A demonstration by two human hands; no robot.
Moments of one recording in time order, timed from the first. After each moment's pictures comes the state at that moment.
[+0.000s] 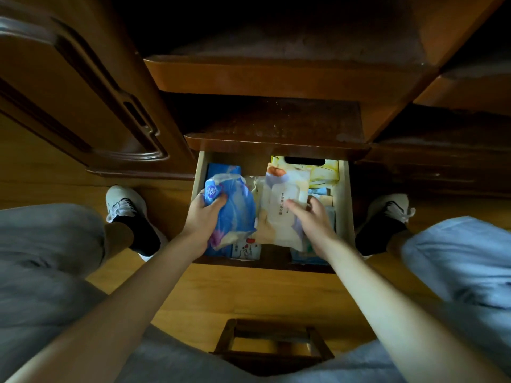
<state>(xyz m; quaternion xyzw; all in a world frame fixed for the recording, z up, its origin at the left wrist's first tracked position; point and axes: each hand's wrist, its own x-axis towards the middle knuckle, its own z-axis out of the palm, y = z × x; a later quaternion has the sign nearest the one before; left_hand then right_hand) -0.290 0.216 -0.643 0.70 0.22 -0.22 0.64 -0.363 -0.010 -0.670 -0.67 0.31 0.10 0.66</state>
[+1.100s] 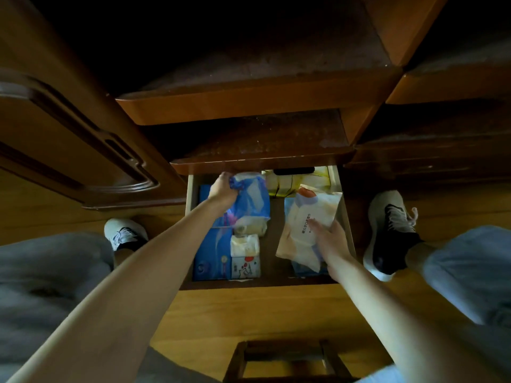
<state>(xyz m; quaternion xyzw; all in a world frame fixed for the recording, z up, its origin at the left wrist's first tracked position) -0.180 0.141 -0.694 0.89 0.03 -0.26 0.38 -0.392 -0.036 -0.689 -0.59 0.41 -0.03 0.69</state>
